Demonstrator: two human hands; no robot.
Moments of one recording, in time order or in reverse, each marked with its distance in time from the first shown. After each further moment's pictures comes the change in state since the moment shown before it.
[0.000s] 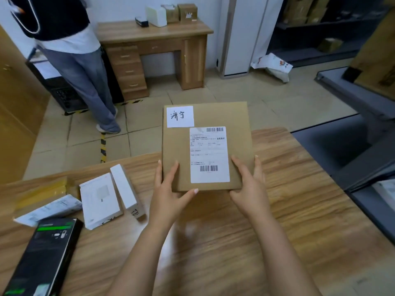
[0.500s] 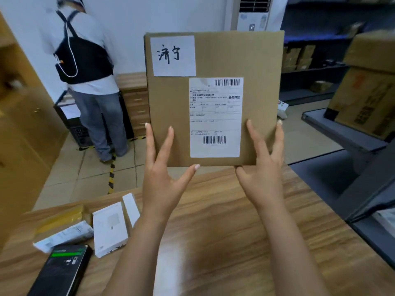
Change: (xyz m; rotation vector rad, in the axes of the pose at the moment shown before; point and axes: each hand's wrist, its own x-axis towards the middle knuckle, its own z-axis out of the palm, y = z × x) left_hand 0.006 0.131 -0.068 0.102 0.367 0.530; right_hand -0.003 -0.091 -0.107 0.209 0.459 -0.347
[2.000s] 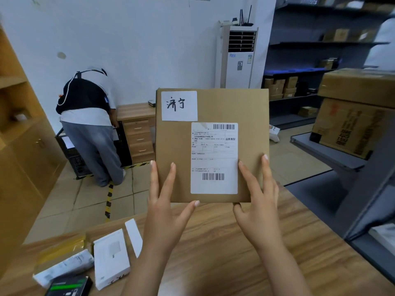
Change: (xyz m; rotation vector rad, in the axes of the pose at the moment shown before) left_hand -0.026 0.011 -0.024 -0.023 -0.093 -0.016; right_hand -0.044 -0.023 -0.016 -0.062 -0.014 -0.018
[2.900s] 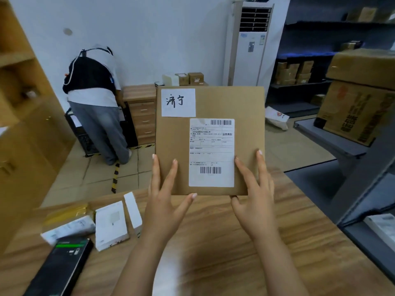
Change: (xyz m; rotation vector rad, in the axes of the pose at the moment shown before) left_hand -0.039 0.002 0.022 0.111 -0.054 -0.052; right_hand -0.024 0.035 -0.009 0.018 -0.076 -0.002
